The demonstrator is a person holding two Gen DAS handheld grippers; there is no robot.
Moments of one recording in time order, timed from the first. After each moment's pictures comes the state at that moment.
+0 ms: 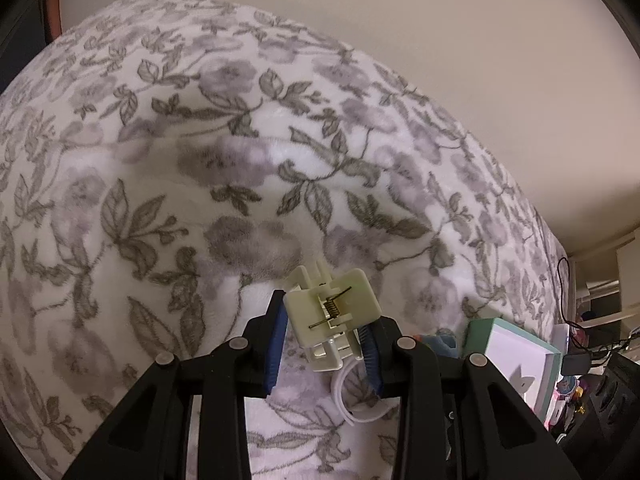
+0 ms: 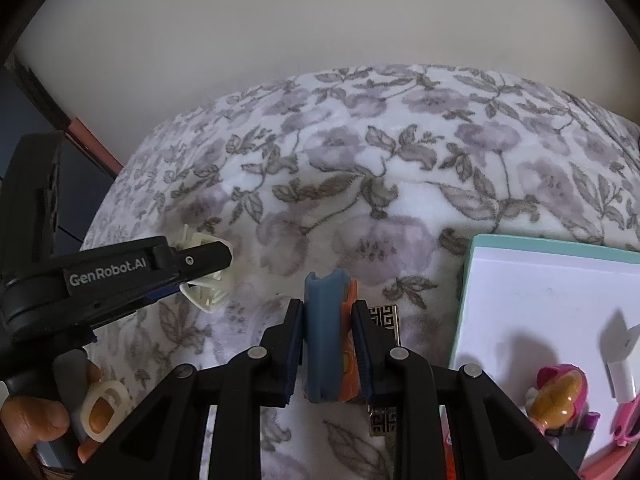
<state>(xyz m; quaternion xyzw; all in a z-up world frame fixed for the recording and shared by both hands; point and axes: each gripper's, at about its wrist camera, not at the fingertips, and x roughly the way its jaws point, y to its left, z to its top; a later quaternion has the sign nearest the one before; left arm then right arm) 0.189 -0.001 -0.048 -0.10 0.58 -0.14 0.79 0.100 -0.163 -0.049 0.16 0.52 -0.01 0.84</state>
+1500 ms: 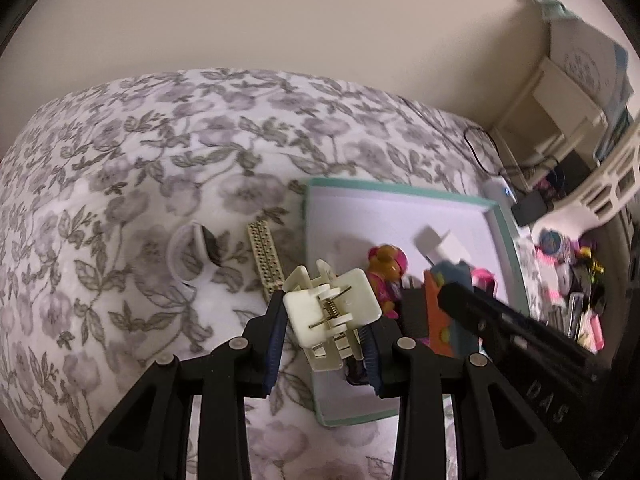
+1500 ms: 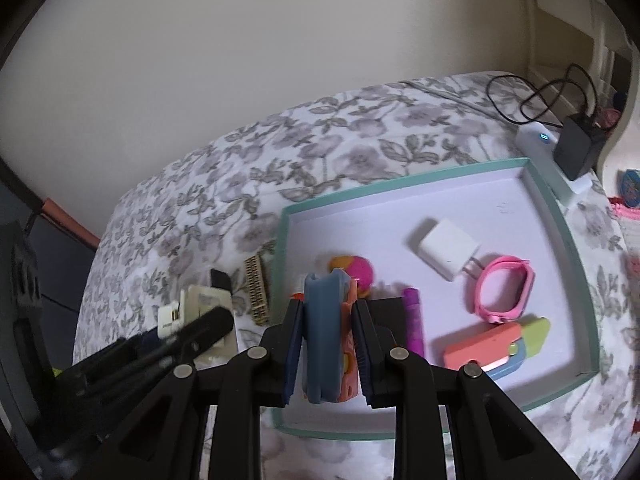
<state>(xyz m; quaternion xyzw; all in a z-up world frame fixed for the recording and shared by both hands) 0.025 -0.114 0.007 0.06 0.53 -0.28 0.80 -0.043 -0.263 0.021 0.25 0.48 -0.13 0.83</state>
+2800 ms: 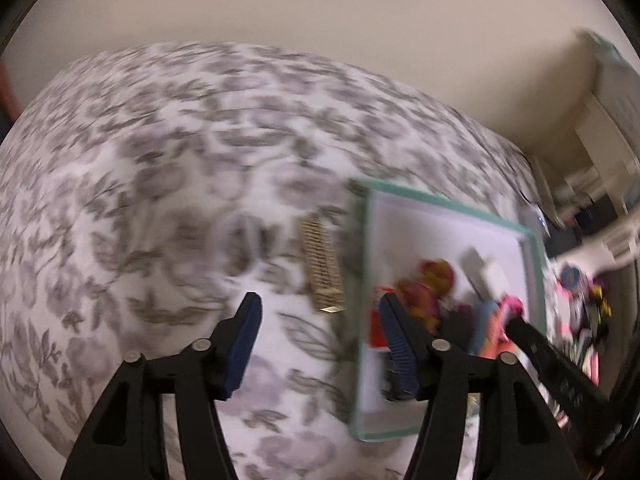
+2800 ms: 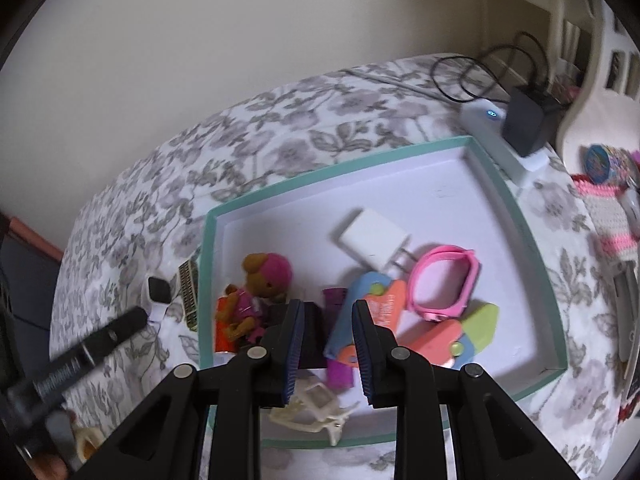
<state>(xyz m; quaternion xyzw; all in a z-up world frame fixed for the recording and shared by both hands) 0.067 -0.074 -0.011 0.00 0.56 -0.21 0.80 -0.049 -0.281 0.001 0.22 0.50 -0.18 0.82</state>
